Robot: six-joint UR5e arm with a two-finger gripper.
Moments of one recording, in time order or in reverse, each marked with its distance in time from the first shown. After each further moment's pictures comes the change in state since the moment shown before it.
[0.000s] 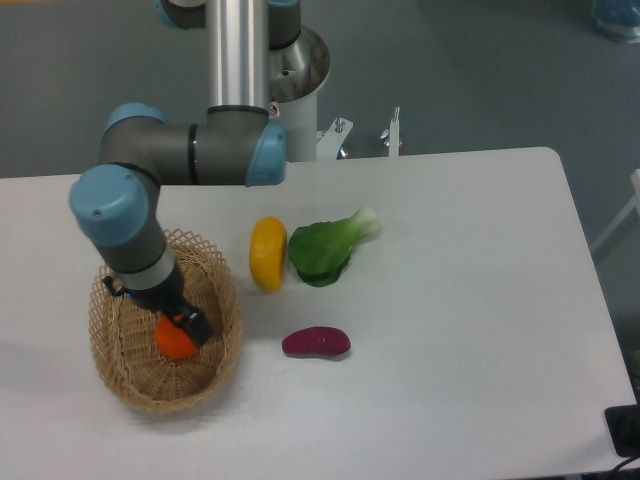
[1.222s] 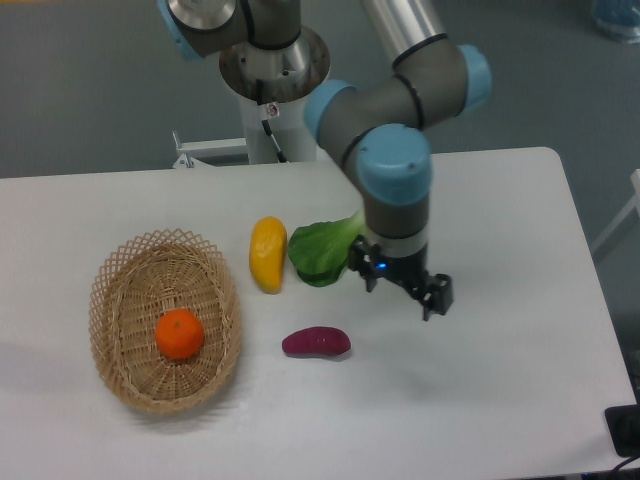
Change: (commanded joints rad) arm 0.486 0.012 0.055 -0.014 -0.044 0.462
